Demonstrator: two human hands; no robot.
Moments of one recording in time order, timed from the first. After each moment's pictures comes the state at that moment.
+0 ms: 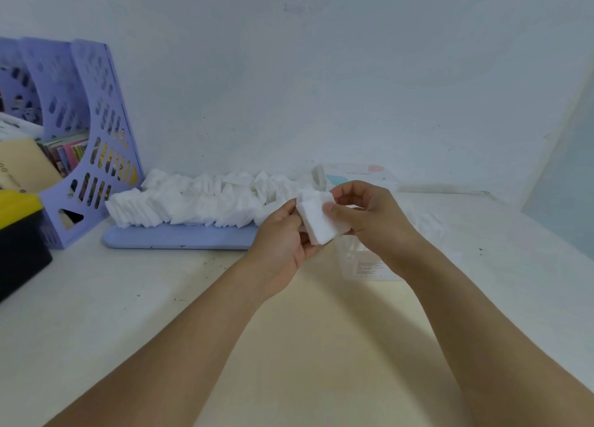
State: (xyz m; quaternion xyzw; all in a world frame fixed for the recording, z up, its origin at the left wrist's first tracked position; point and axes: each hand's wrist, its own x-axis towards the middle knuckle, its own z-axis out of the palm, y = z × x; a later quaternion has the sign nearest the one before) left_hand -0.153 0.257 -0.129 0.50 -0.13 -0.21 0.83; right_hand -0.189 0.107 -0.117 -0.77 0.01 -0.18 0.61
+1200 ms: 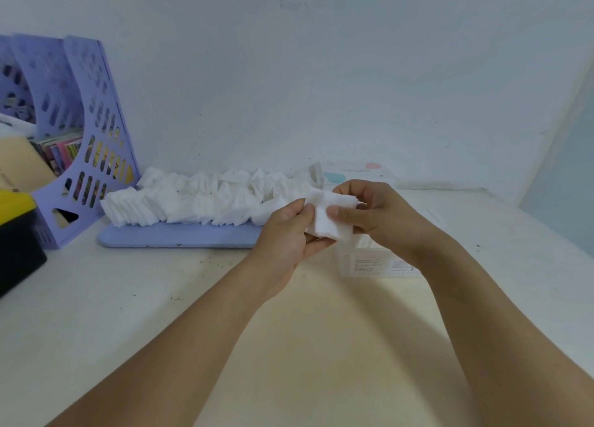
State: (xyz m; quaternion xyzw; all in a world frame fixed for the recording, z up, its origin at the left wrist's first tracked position) left_hand -0.155 0.254 -0.132 0.57 -0.16 -0.19 0.78; right_hand -0.199 0.089 -0.106 -0.81 -0.05 -0.11 0.58
